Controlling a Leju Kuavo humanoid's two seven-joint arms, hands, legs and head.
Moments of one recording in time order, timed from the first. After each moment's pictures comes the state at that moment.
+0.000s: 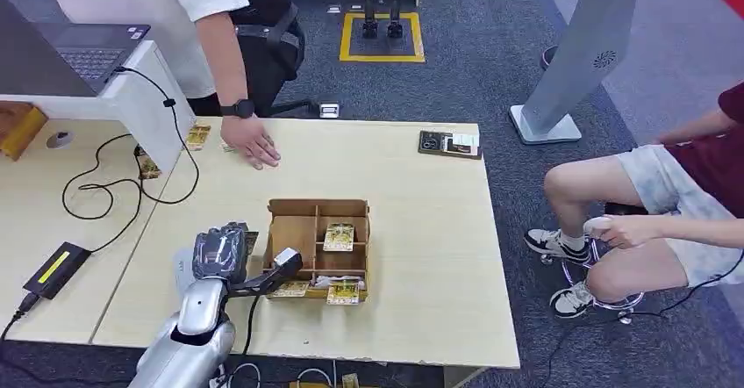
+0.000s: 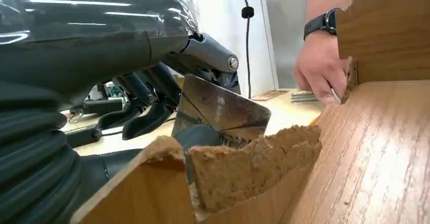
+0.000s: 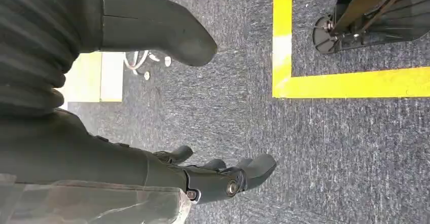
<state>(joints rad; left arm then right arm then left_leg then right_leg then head) -0.29 0.01 -0.26 -0.96 -1.48 0.28 0.38 -0.03 0.21 -1.43 -0.55 1.52 0.03 -0.12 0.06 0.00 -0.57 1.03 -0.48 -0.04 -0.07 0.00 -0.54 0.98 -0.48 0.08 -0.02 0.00</state>
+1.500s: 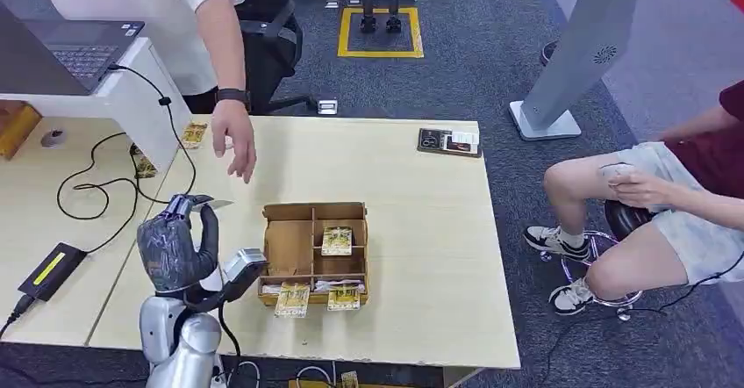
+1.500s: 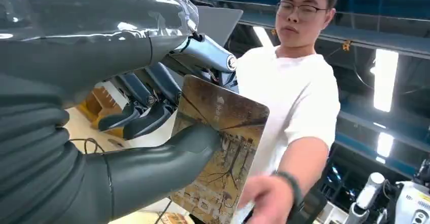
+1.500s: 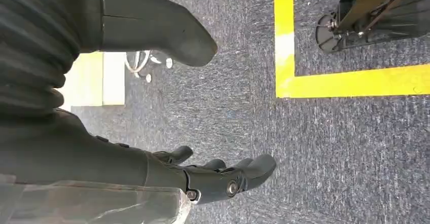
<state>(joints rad) -0.16 -0.29 0.19 -1.38 -1.12 0.69 -0.42 -0.03 0.25 -1.47 -0.56 1.54 -0.02 -0.15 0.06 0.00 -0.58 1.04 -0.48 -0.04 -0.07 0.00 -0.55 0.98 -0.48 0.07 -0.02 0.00</state>
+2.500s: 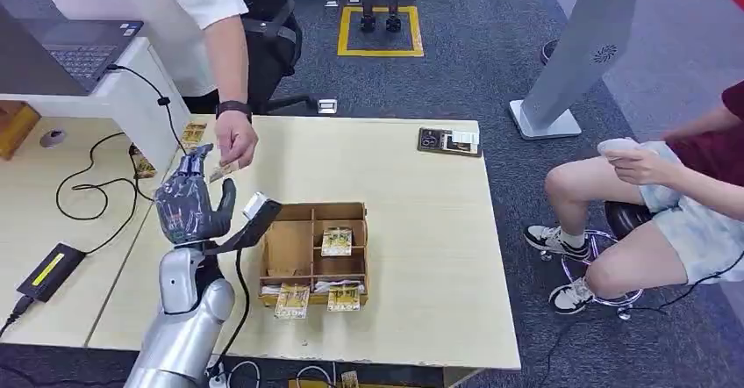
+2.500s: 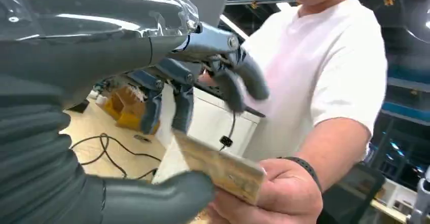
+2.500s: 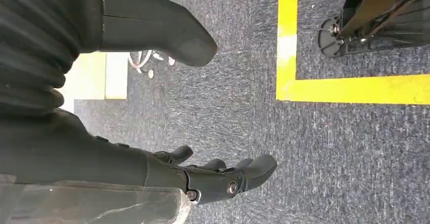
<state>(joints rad) -0.35 -0.11 -0.10 -1.17 -1.26 0.69 0.14 -0.05 0.21 -1.45 -0.44 1.57 -0.09 -0.13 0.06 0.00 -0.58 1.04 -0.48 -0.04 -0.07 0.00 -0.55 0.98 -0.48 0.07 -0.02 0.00</state>
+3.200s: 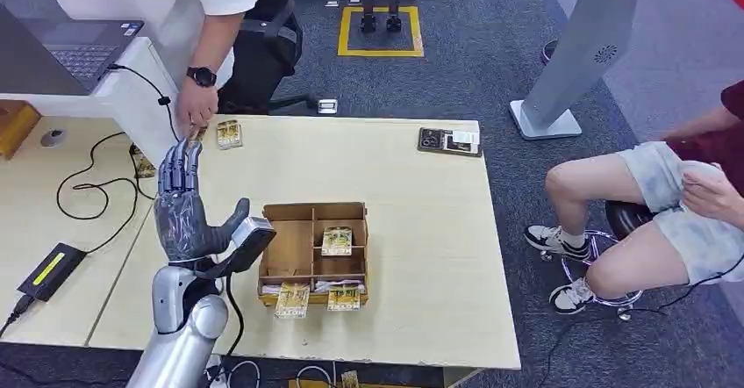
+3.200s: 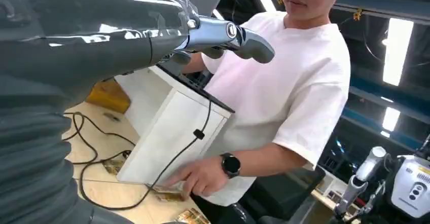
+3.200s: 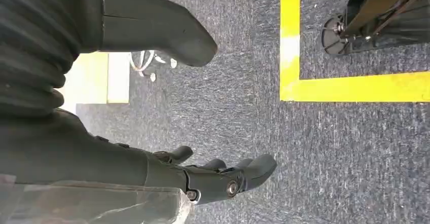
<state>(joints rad) -0.25 -0.07 -0.16 -1.32 -1.01 0.69 -0.06 -0.03 0.22 -1.45 -0.48 1.53 -0.05 -0.13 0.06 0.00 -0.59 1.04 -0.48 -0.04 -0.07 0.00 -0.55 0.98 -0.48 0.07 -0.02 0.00</state>
